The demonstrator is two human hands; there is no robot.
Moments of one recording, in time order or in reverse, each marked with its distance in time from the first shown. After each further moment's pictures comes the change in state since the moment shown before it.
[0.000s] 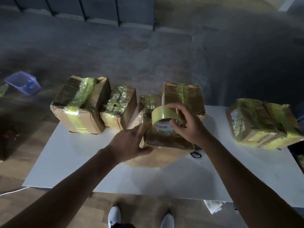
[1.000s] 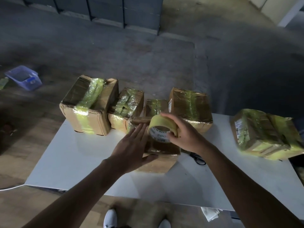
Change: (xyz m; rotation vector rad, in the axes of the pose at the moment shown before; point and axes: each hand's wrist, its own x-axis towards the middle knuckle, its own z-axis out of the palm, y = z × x) left_hand -0.024 -0.033 0.014 0.229 -0.126 -0.074; right_hand 0.029 -0.017 0.037 -0.004 -0.273 0.114
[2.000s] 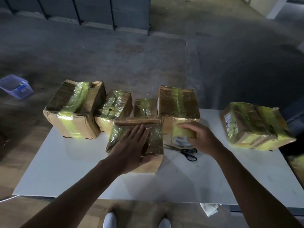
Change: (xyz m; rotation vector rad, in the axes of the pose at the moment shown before) left_hand 0.023 0.033 0.006 0.025 -0.098 0.056; right_hand -0.074 0.060 -0.051 -0.069 0.150 0.211
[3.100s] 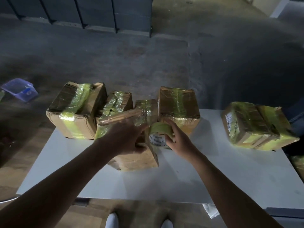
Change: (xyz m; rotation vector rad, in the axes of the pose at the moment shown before) left_hand 0.021 -0.014 -0.054 0.039 -0.048 -0.013; right_hand 0.027 0.006 0.073 0.150 0.067 0.018
